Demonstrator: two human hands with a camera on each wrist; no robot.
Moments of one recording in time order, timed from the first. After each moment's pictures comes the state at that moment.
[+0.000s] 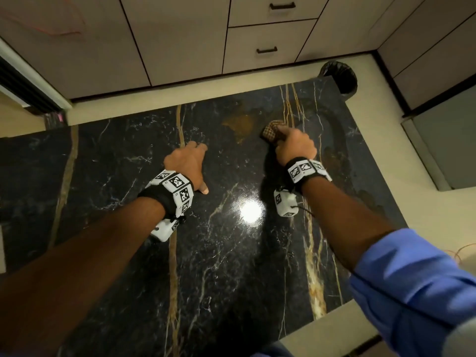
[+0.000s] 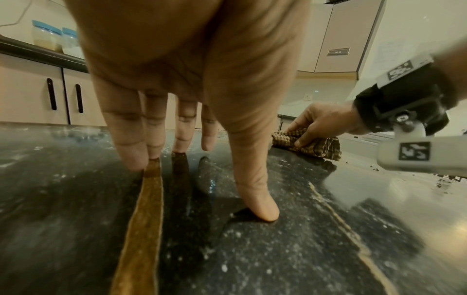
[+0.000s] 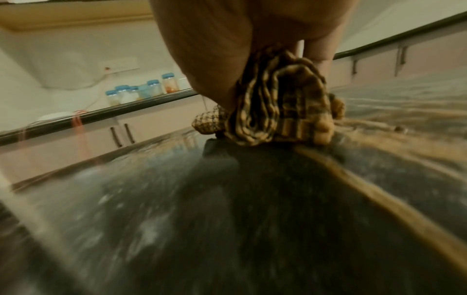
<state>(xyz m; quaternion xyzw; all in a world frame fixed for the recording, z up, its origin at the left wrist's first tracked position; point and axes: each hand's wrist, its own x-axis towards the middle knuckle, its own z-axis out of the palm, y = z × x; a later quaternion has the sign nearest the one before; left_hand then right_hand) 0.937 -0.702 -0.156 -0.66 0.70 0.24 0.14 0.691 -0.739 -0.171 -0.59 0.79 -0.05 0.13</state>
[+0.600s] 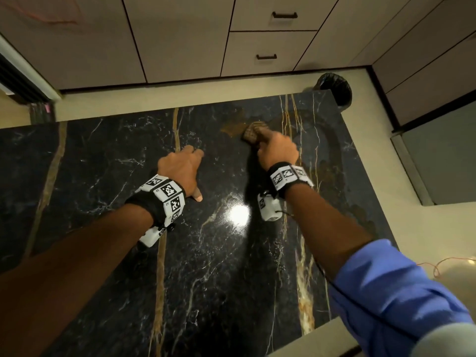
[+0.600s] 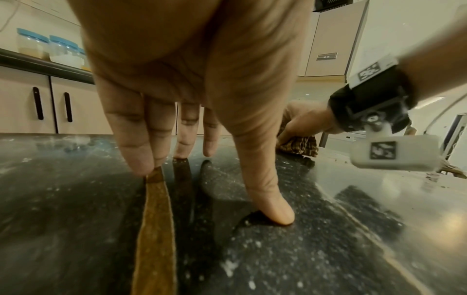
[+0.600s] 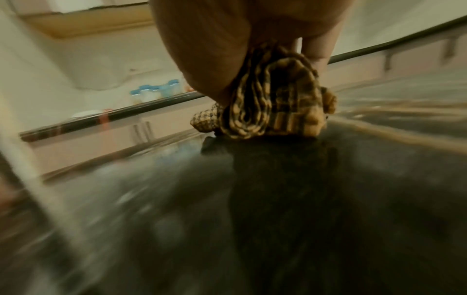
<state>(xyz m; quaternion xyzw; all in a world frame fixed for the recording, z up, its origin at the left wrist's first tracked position) 0.942 -0.708 -0.160 -0.64 0.72 0.23 0.14 0.722 -0.759 -0.175 -0.63 0.77 -0.05 0.12</state>
